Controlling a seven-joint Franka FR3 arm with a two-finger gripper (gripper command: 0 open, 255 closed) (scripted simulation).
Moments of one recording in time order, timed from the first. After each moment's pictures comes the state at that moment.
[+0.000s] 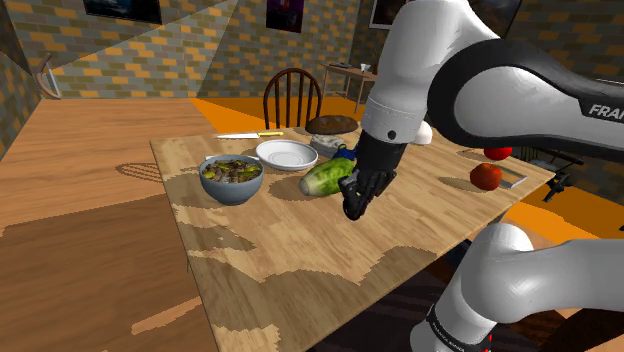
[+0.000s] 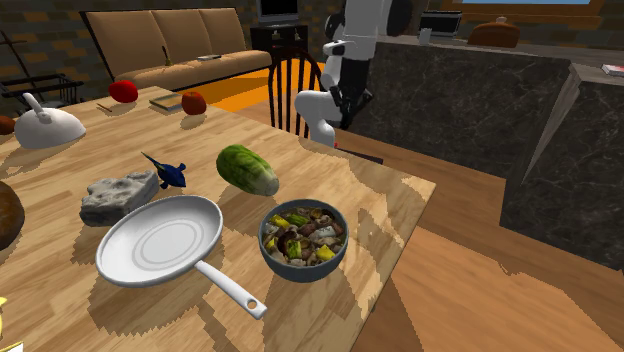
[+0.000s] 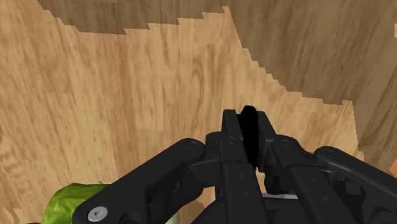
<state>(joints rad) 0.06 -0.94 0.42 -2.45 0.28 1.63 0.50</state>
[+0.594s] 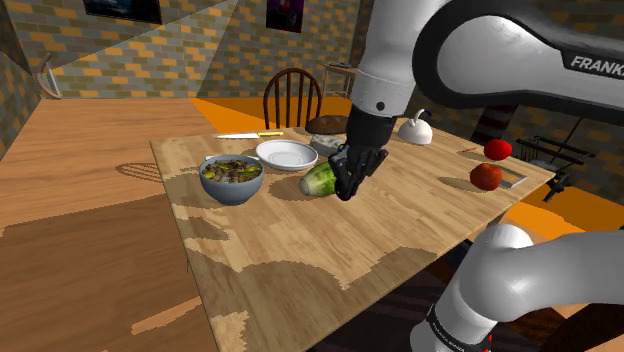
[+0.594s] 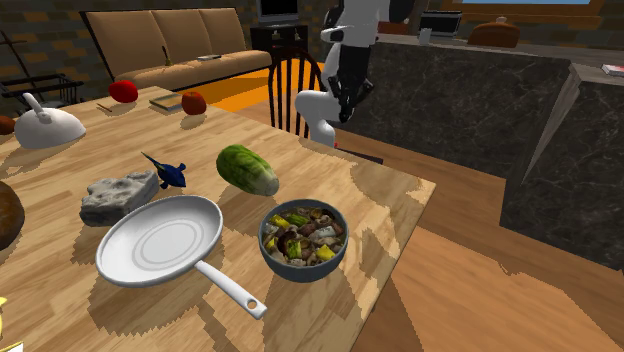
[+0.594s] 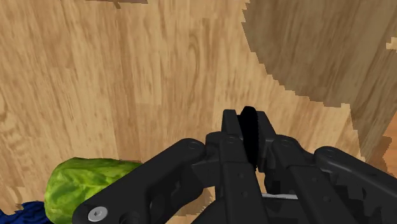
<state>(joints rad) 0.02 -0.84 0.41 -2.31 0.24 1.59 0.49</state>
